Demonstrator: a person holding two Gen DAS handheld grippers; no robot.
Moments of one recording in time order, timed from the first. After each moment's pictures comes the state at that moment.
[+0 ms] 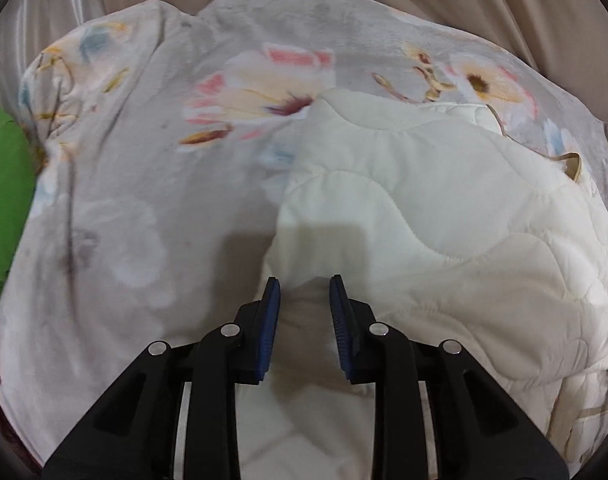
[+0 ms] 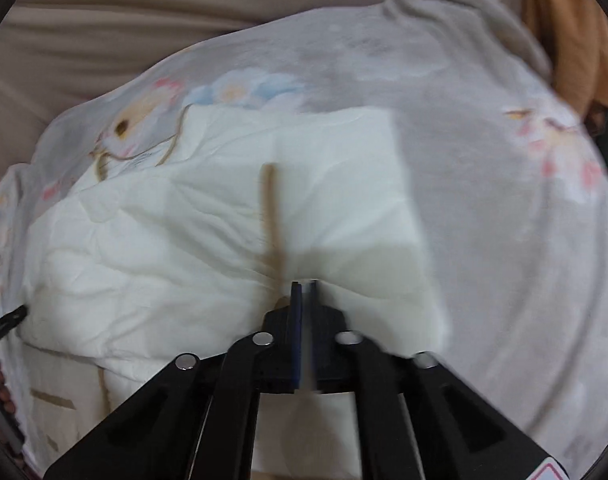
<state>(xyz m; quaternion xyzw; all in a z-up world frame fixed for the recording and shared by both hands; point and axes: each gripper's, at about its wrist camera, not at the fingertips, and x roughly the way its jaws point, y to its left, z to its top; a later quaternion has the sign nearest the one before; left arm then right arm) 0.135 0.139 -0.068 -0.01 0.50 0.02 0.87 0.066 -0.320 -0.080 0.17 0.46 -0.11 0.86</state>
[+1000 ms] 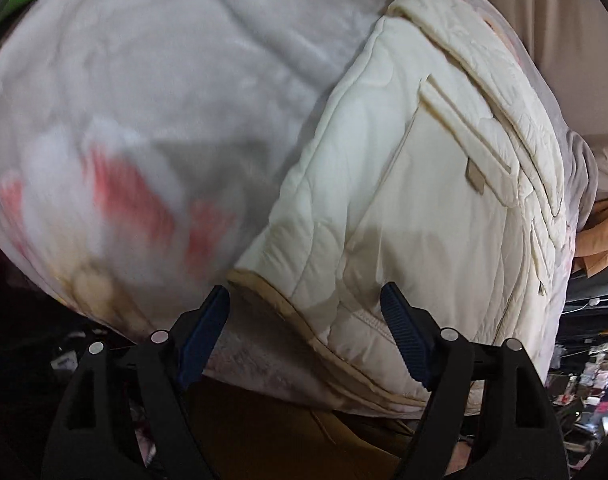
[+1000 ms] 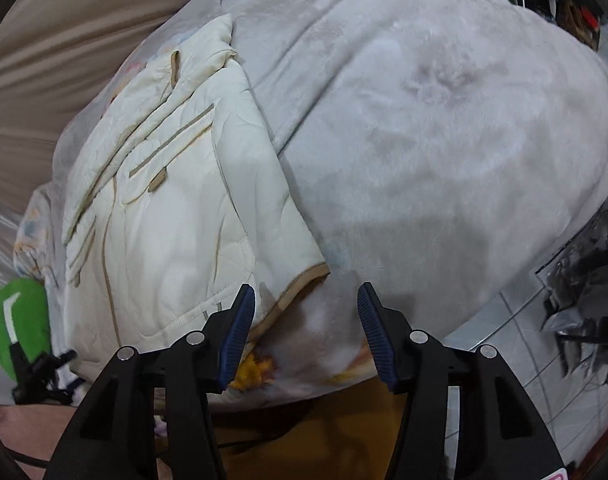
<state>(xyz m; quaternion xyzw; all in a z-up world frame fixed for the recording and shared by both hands) -0.115 0.227 -0.106 -0.23 0.63 -0.02 0.74 -0.236 -0.329 -0.104 0.36 0.50 -0.12 0.78</state>
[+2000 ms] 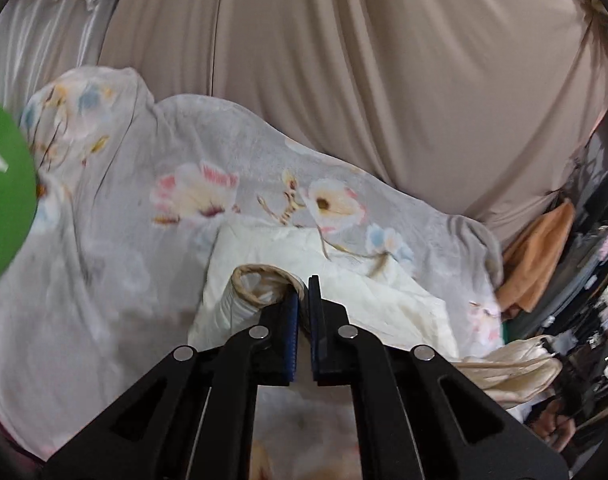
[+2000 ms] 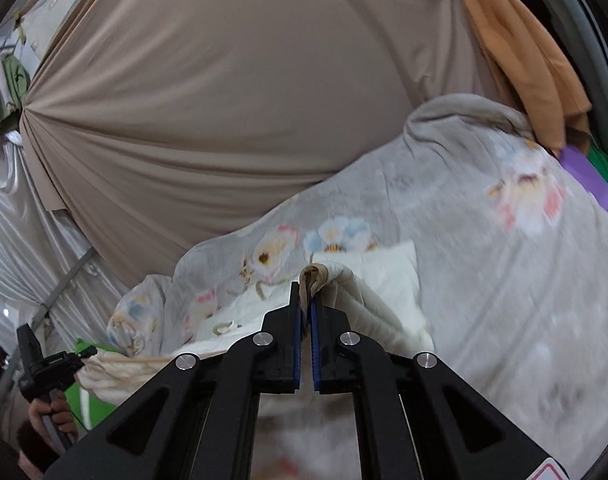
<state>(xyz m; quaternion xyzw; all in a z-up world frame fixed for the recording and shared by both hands) 0.018 0.167 0.130 -0.16 0.36 -0.14 0.91 -0.071 -0.365 0.078 0.31 0.24 0.00 0.92</state>
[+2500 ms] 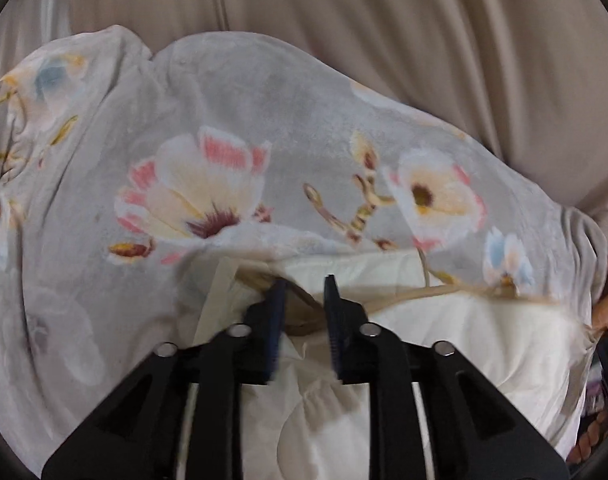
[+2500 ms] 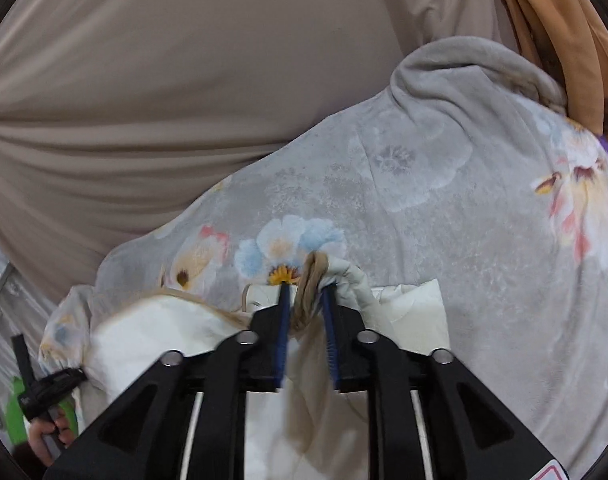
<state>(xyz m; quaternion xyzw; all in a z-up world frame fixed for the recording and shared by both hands) 0.217 0.114 0.008 -0.11 0.44 -0.02 0.89 0.117 -0.385 -0.011 0.33 0.29 -0.08 0.90</state>
